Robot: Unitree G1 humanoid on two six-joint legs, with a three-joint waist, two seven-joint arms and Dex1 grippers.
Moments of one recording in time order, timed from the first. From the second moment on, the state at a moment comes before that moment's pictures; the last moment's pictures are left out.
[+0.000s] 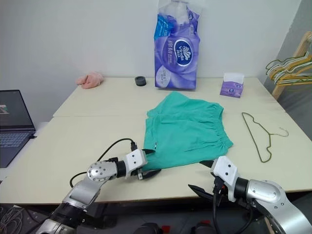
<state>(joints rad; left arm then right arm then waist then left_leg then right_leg) -0.23 0.50 -0.27 0.14 0.04 0.01 -0.79 0.22 -0.73 0.04 -0.70 0.38 0.51 0.74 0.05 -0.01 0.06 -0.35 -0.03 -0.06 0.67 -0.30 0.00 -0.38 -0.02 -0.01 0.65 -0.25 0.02</state>
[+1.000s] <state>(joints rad) -0.39 0.57 -0.14 0.04 -0.22 0.41 -0.97 -0.41 -0.80 0.35 0.31 -0.54 -0.40 0.55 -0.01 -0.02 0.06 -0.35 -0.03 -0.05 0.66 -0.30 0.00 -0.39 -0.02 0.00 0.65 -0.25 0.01</state>
